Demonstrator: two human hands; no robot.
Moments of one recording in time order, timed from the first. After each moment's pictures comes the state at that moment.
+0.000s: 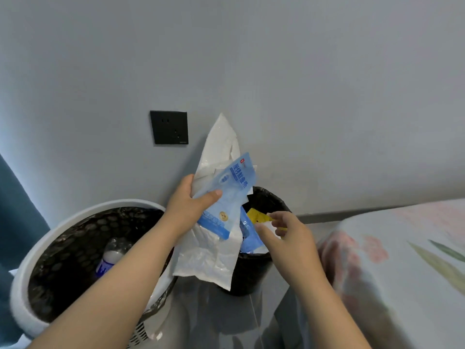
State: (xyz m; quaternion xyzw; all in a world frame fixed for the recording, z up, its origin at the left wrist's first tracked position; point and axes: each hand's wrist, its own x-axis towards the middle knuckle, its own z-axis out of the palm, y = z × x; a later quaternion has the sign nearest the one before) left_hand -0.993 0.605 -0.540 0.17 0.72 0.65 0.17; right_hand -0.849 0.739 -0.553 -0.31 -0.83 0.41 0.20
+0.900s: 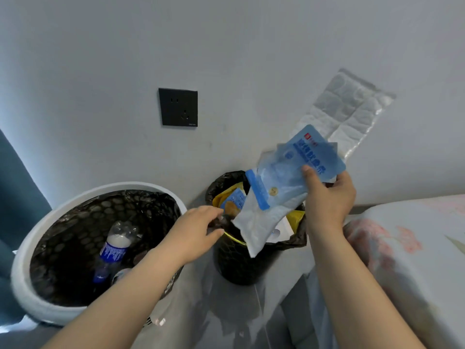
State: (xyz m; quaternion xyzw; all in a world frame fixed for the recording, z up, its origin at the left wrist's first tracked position) left_hand -0.998 0.588 -0.626 0.39 0.88 0.25 0.06; right_hand -0.894 0.774 -0.544 -0.31 -0.61 0.52 0.51
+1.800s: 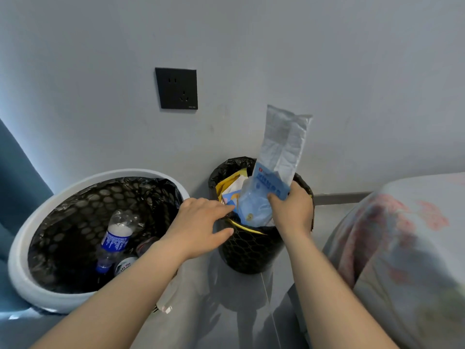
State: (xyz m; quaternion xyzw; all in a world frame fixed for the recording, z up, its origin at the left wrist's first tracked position) left_hand -0.997 0.591 -0.652 0.44 0.89 0.14 0.02; right_hand -0.914 0.769 -0.626 -0.36 -0.81 0.37 0.27
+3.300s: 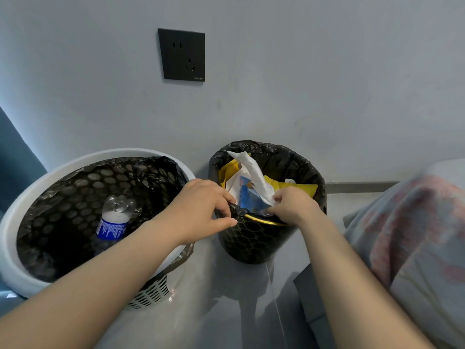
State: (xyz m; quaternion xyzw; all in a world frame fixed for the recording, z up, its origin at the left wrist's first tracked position) left_hand -1.004 0.581 -0.650 0.49 0.85 0.18 0.02; right_hand -0.931 0.788 -0.655 -0.29 -0.94 0.17 -0.10
